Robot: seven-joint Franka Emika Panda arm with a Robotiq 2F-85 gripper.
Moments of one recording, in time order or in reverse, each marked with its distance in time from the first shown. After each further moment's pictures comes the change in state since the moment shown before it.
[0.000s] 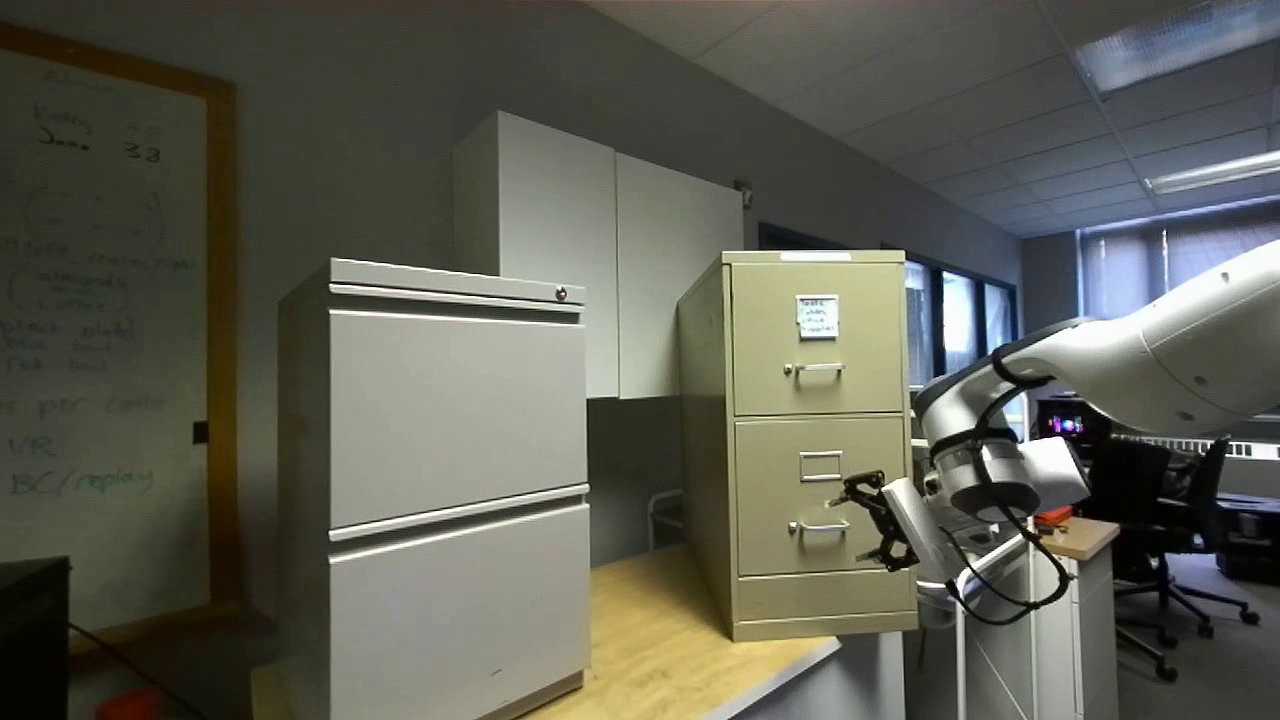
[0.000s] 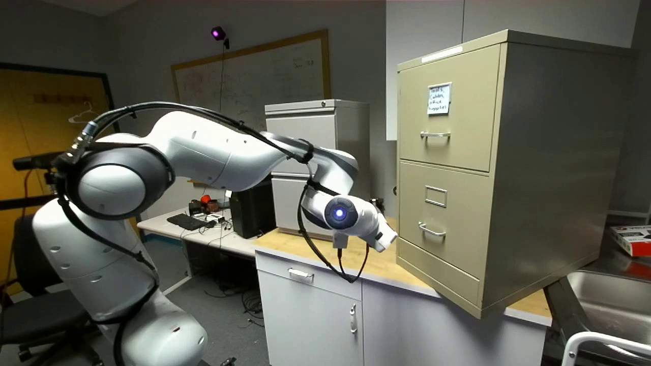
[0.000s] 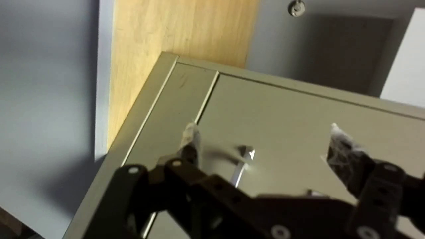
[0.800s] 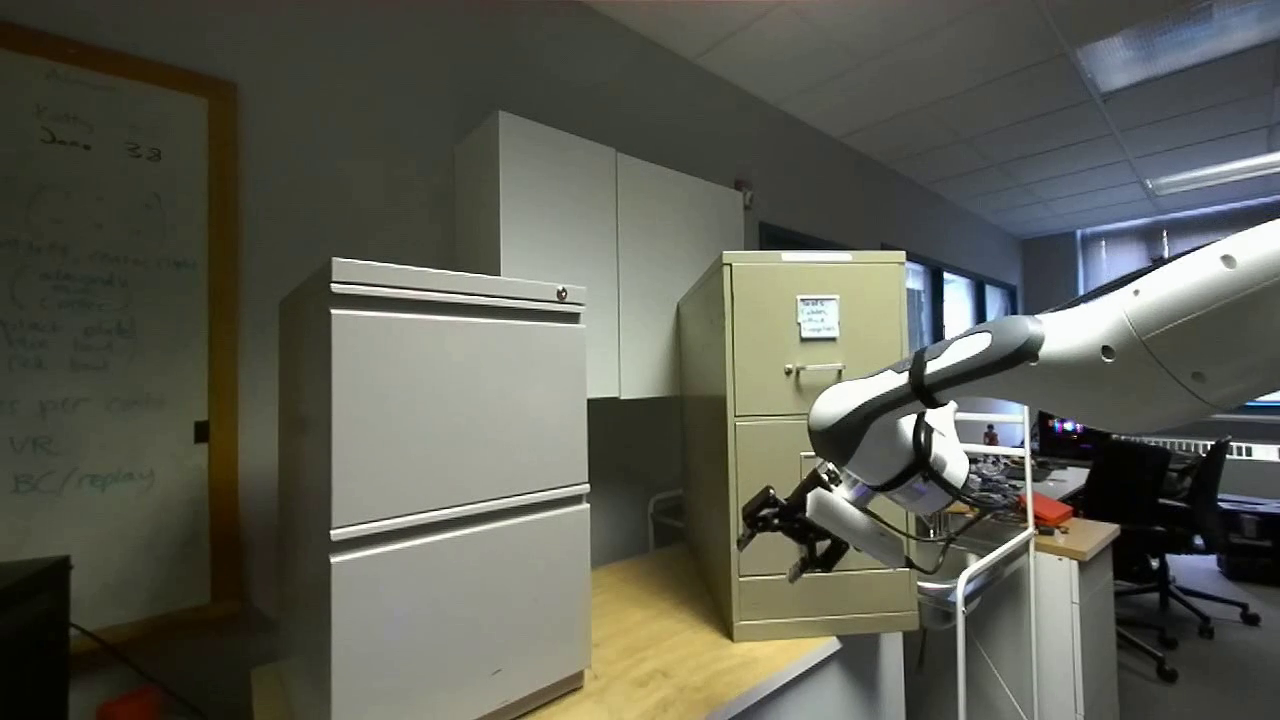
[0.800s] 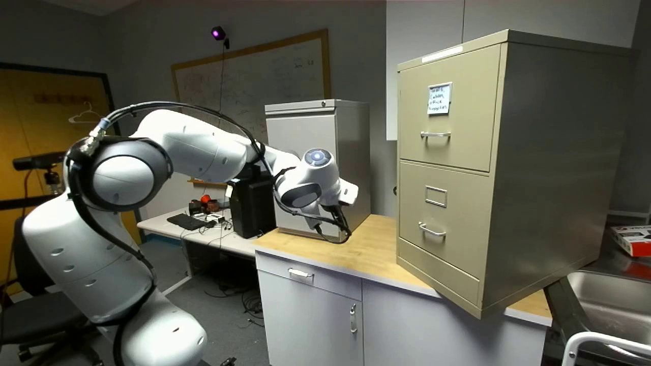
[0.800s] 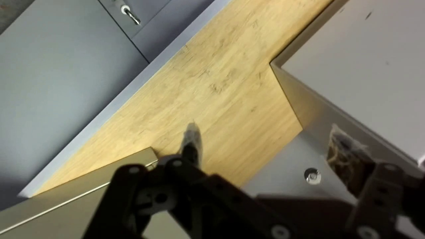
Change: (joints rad) arm -0.009 -0.042 0.289 -0.025 -0.910 -0.084 0.443
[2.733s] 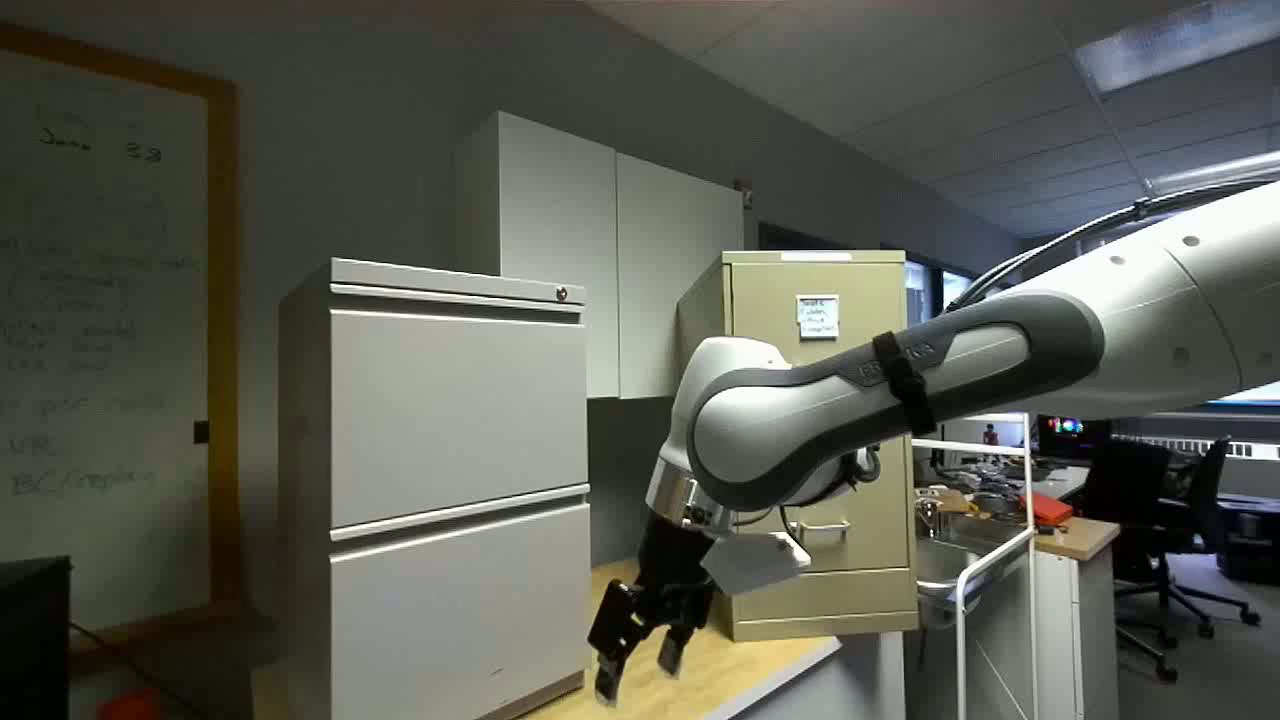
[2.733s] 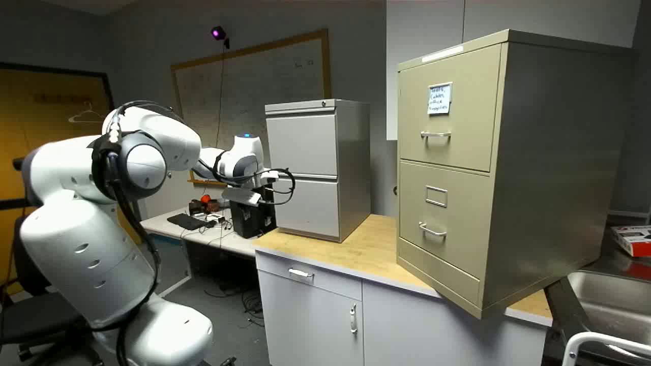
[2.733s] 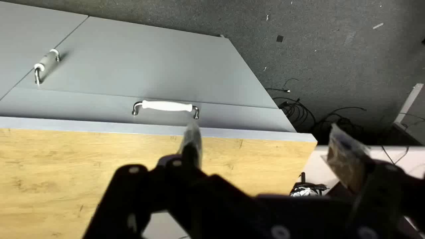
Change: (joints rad) arm 0.200 -0.024 0.360 0.092 -0.403 -0.397 0.062
